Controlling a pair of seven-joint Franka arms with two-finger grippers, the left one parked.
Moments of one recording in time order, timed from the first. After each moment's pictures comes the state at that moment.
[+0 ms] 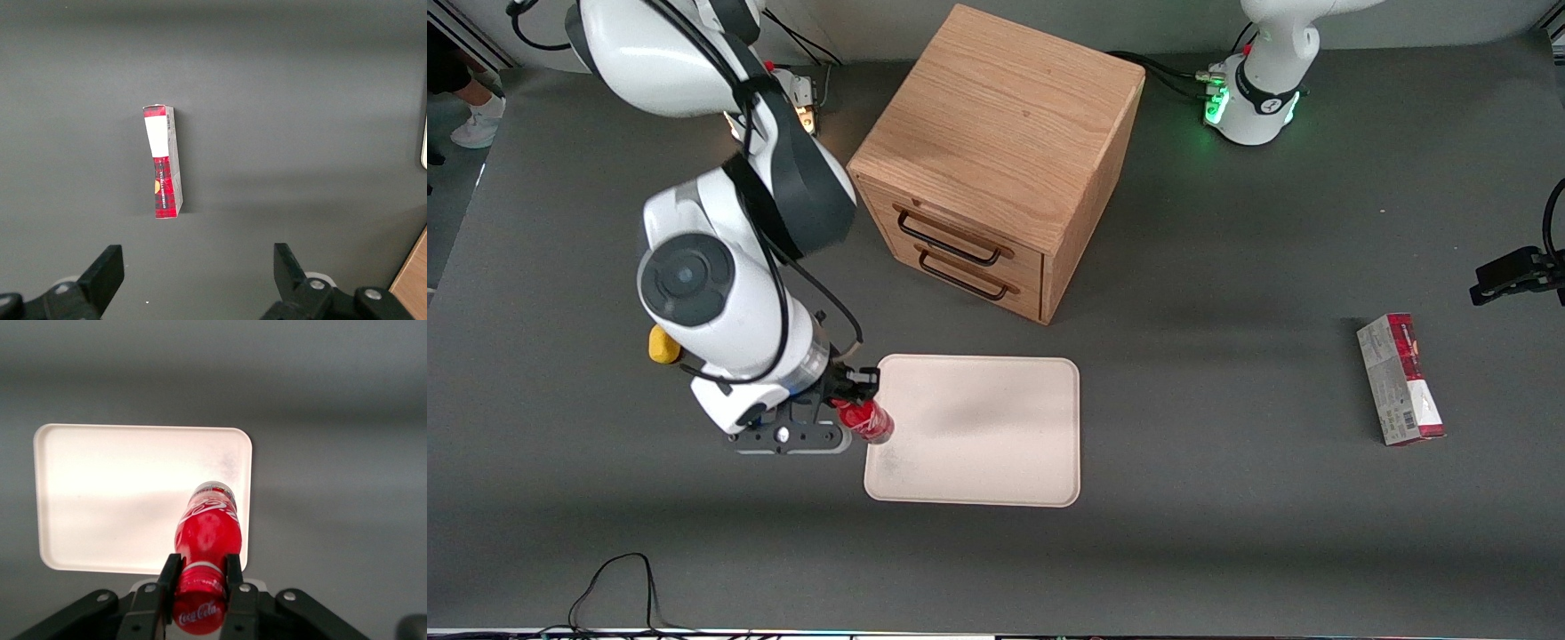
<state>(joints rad) 0.45 0.78 -0.05 -0.82 0.03 1.62 0.44</state>
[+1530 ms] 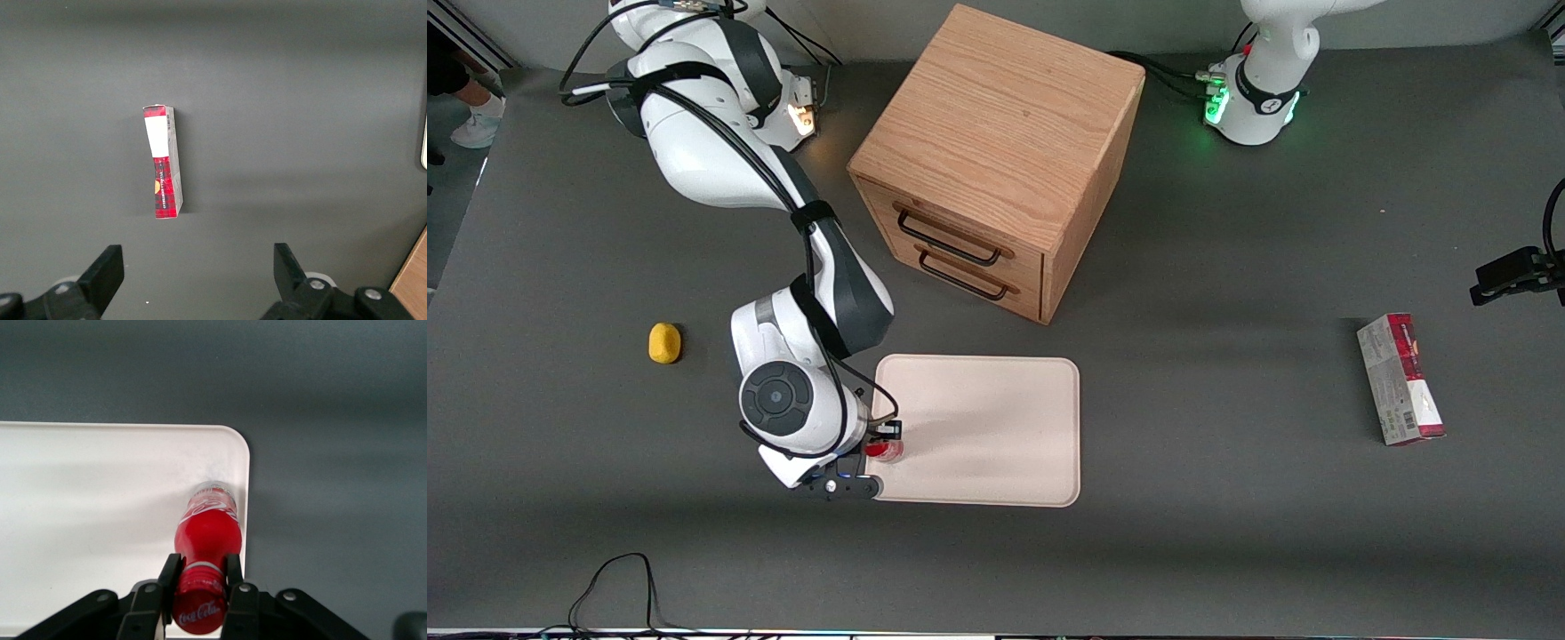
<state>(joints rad) 0.43 0.97 -0.05 -0.84 0.03 1.76 0.43</state>
